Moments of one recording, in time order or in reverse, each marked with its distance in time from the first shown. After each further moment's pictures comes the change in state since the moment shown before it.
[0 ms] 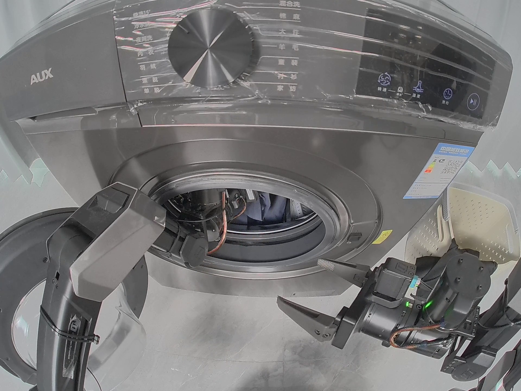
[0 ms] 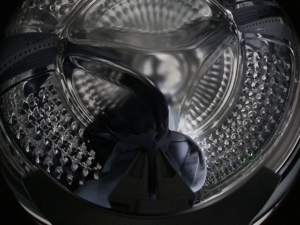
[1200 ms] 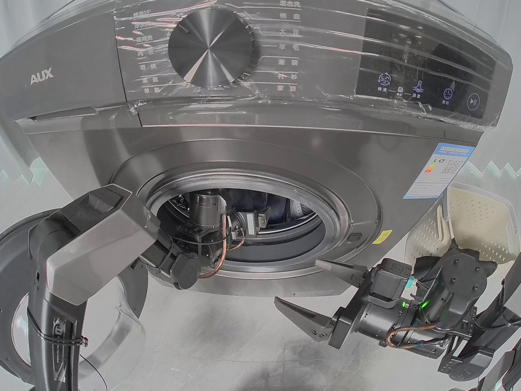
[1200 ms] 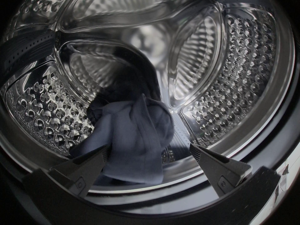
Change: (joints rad) left arm -0.039 -0.107 0.276 0.047 -0.046 0.098; right arm 0.000 0.016 -0.010 0.000 0.001 -0.002
